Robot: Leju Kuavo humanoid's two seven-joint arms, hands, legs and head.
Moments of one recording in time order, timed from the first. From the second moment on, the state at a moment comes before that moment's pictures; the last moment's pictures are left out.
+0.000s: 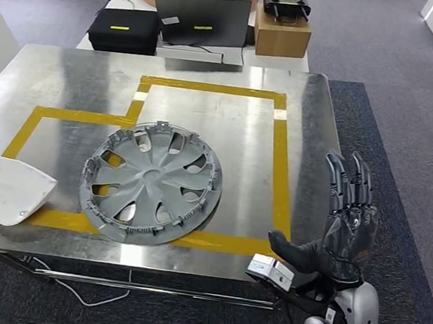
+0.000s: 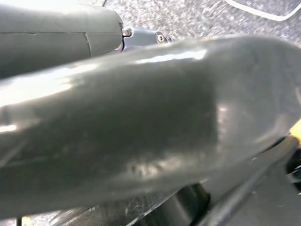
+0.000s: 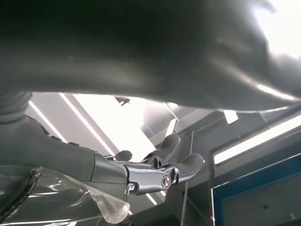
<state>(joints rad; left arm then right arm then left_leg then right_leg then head) -0.05 -0.16 0.56 -0.25 -0.95 0.14 -0.11 -0.05 -0.12 0.39 -1.85 1.17 -0.51 -0.03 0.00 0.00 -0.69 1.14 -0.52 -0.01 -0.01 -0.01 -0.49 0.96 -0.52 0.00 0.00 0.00</state>
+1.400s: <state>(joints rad) -0.01 -0.12 0.66 -0.25 -0.90 0.16 -0.12 0.13 -0.13 0.17 -1.60 1.16 -0.51 0.04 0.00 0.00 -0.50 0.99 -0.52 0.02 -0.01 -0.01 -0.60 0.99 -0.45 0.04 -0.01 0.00</state>
